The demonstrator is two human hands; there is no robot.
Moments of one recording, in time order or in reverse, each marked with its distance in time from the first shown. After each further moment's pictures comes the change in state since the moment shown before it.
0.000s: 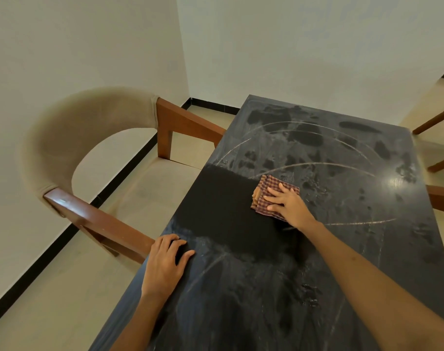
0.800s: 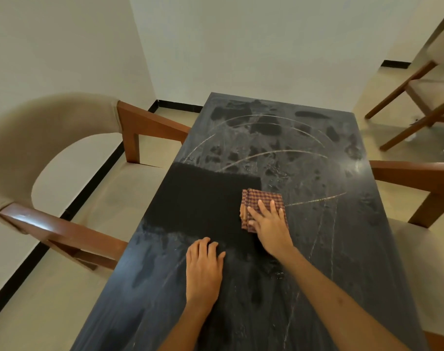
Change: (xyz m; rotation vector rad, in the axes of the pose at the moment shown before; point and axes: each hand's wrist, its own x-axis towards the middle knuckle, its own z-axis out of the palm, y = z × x) left_hand -0.028 0.147 0.037 0.078 -0.060 0.062; right_hand -0.114 -0.031 0.022 -0.355 0.019 0.276
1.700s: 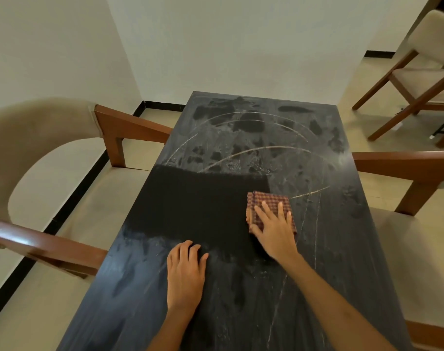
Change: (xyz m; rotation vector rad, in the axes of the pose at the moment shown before) left_hand 0.003 0.005 -0.005 -0.042 -0.038 -0.055; right_hand -0.025 0.044 -0.002 0.081 0.026 0.146
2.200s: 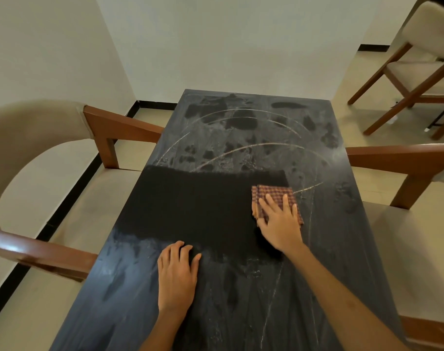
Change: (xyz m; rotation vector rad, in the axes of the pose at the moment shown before) left_hand 0.001 -0.001 0.002 0.002 -0.041 -0.012; right_hand 0.011 0.028 -0.014 0.012 0.011 0.045
